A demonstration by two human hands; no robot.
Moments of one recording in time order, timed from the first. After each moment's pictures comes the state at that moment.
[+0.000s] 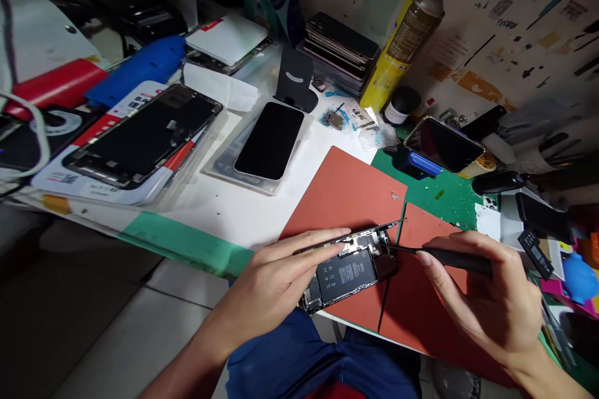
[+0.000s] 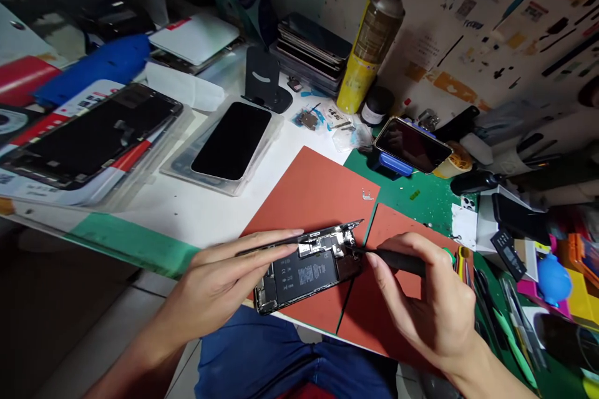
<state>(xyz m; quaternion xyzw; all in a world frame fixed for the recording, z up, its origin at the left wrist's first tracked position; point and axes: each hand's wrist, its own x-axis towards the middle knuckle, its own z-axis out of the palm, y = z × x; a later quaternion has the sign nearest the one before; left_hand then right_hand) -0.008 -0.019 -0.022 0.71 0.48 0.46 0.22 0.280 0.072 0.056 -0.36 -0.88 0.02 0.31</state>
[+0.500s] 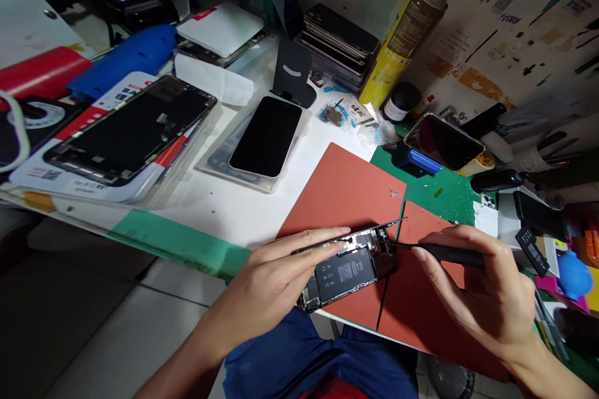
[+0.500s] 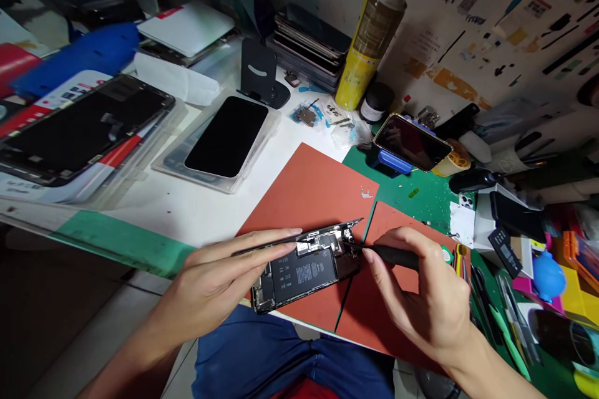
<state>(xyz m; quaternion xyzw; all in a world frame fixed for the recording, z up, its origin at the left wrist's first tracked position) -0.010 -0.019 -0.022 0.72 0.48 0.45 0.21 0.278 0.073 0.056 -0.36 -0.88 0.04 0.29</state>
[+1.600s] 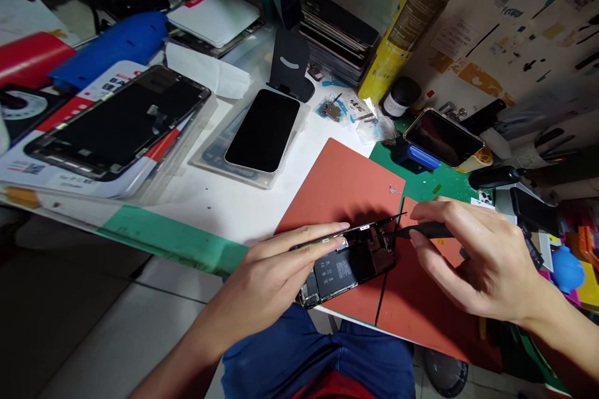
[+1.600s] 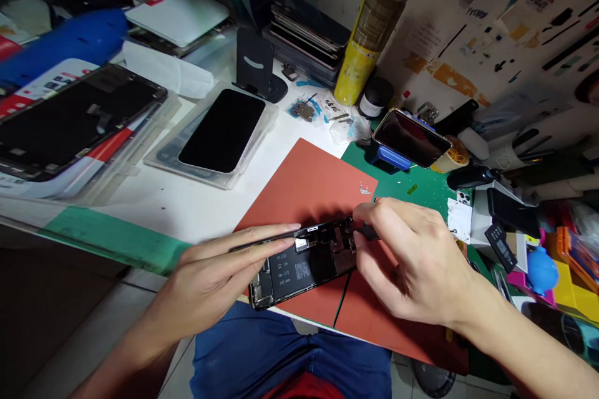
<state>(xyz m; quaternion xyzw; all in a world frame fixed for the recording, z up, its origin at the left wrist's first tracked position) -0.009 -0.021 -0.023 0.72 0.49 0.44 0.22 0.246 0.117 0.101 -0.19 -0.97 0.08 0.15</state>
